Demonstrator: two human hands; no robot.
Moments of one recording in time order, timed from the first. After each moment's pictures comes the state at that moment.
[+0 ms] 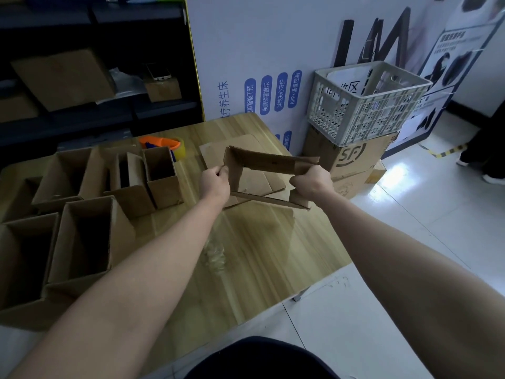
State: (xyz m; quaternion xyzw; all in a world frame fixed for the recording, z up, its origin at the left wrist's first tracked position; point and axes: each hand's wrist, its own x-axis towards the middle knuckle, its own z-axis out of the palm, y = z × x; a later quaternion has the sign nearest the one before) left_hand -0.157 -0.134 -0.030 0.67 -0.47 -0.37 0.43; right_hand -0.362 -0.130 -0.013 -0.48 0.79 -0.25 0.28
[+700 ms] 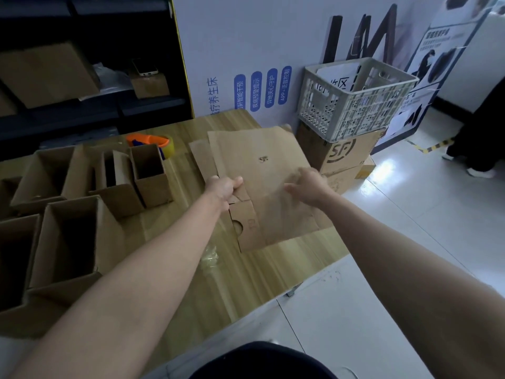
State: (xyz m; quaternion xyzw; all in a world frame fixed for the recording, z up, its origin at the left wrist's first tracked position) left_hand -0.179 -0.142 -0.046 0.59 -0.26 -0.64 0.42; right_hand -0.377 -0.112 -0.019 -0.59 0.76 -0.12 0.24
